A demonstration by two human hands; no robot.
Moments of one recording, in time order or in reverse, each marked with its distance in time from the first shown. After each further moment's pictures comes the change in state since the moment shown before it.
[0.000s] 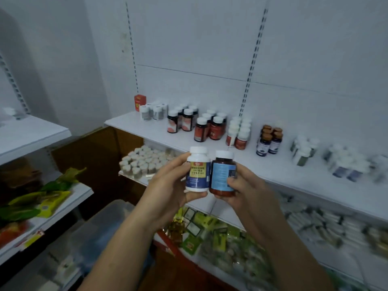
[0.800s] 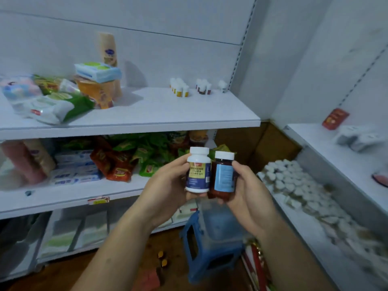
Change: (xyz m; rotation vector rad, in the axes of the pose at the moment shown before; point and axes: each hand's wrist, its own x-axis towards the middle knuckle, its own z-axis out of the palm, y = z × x) left_hand -0.237 0.123 -0.332 -0.084 0.677 0.314; right_hand 0.056 0.164 0.439 0.071 -0.773 0.523
